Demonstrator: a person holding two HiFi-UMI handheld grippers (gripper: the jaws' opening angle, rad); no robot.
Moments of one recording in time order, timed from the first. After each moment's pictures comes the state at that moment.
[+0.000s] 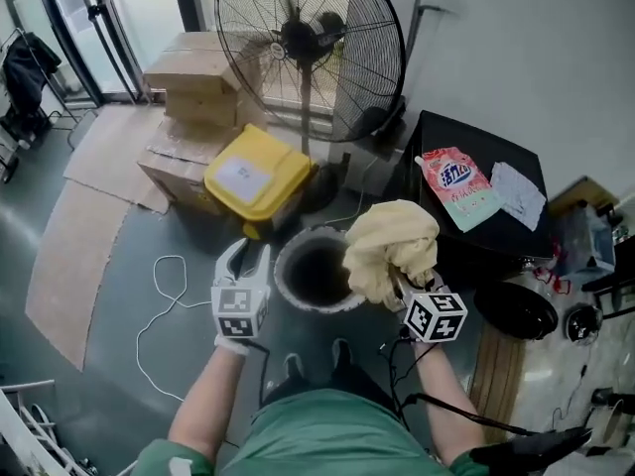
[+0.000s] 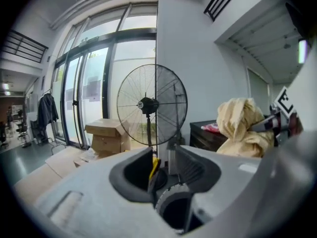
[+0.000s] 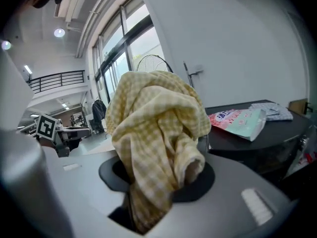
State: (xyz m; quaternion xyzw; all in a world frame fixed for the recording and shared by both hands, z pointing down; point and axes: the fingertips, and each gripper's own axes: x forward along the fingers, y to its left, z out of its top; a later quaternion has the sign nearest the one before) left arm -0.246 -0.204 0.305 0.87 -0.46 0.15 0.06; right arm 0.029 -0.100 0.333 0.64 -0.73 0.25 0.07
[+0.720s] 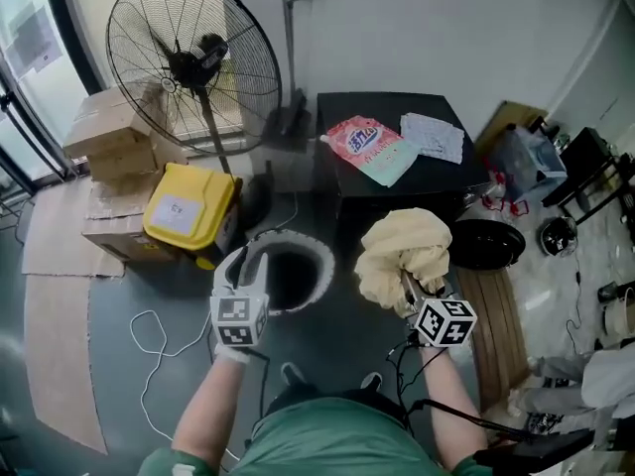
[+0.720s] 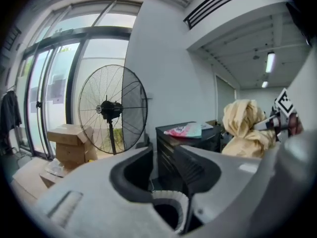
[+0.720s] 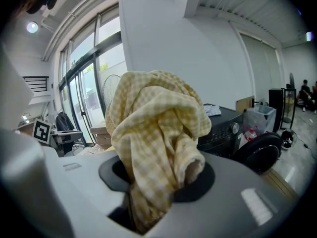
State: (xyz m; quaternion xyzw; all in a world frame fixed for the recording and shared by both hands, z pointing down) left arm -0.121 -0.128 0.302 0.94 -0.30 0.14 0.03; right arm 0.129 0.092 0.329 0.79 -0.57 0.25 0.00
